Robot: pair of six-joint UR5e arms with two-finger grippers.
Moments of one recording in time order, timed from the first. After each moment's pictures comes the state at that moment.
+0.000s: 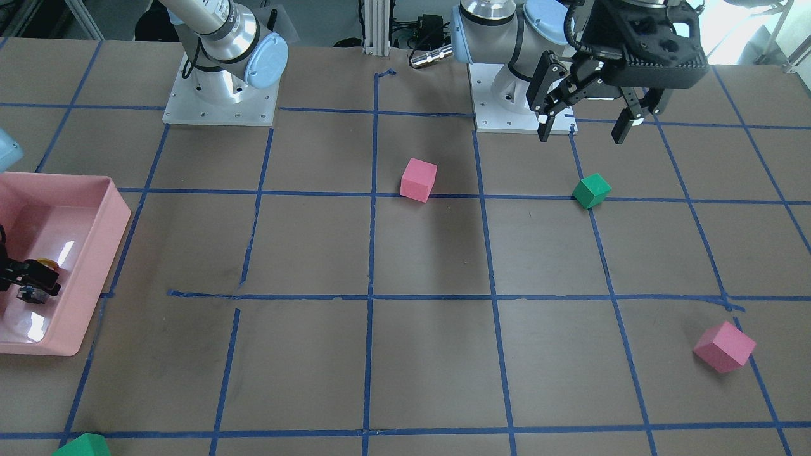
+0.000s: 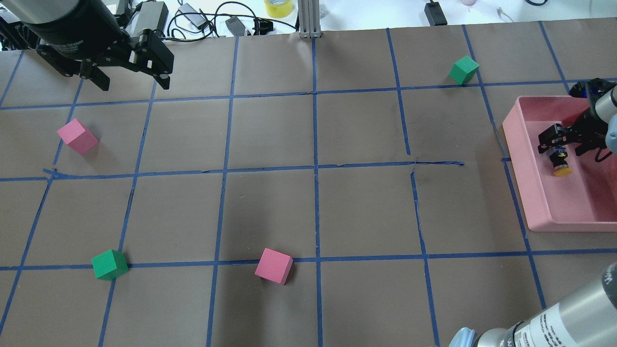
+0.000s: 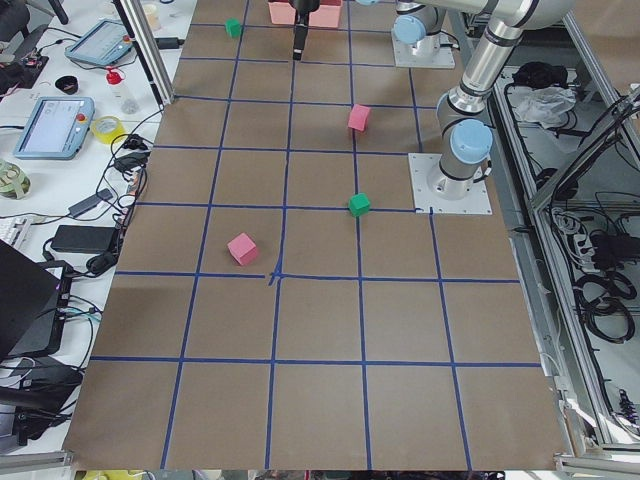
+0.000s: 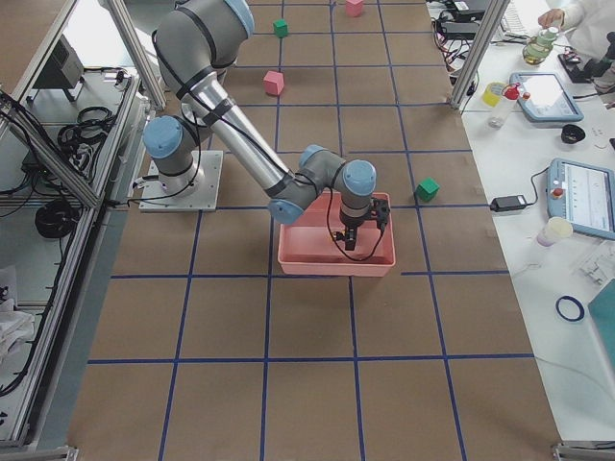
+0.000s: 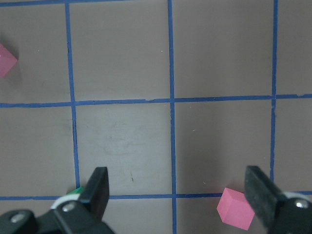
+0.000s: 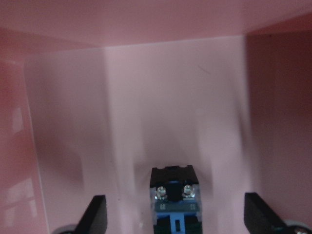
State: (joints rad) left arm -1.56 -1.51 -1.48 -1.56 1.59 0.03; right arm 0.93 -1.12 1.82 -2.28 -1.53 -0.53
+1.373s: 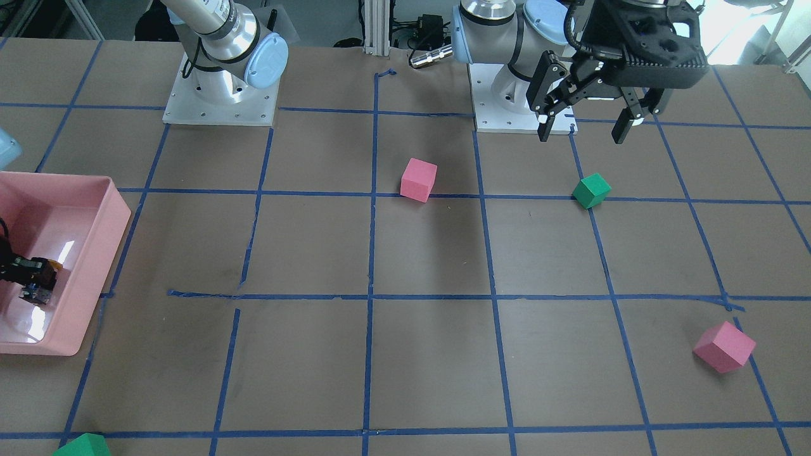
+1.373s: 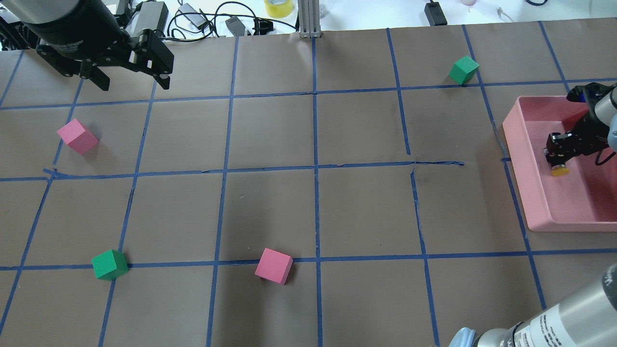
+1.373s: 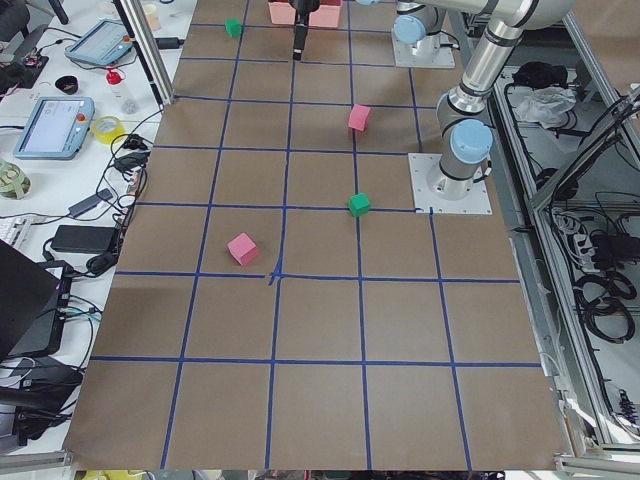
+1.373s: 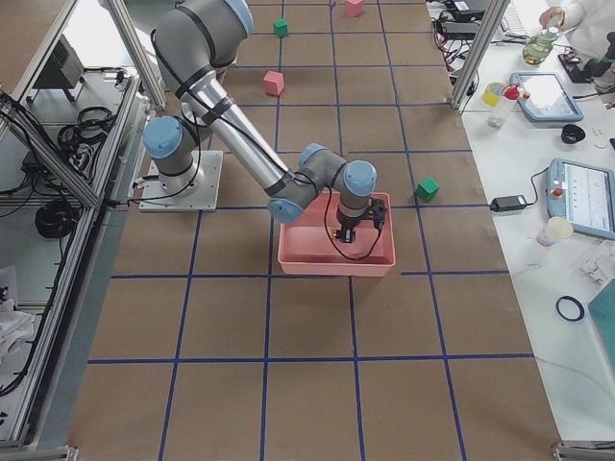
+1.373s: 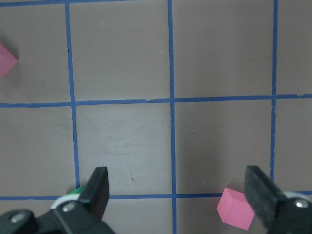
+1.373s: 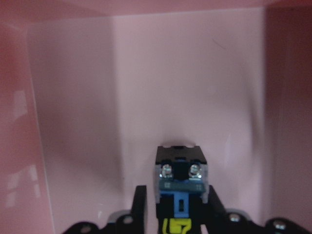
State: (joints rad) left arm -1.56 -1.51 -1.48 -1.56 1.59 0.03; right arm 0.93 -1.13 1.82 -2.22 -1.55 -0.57
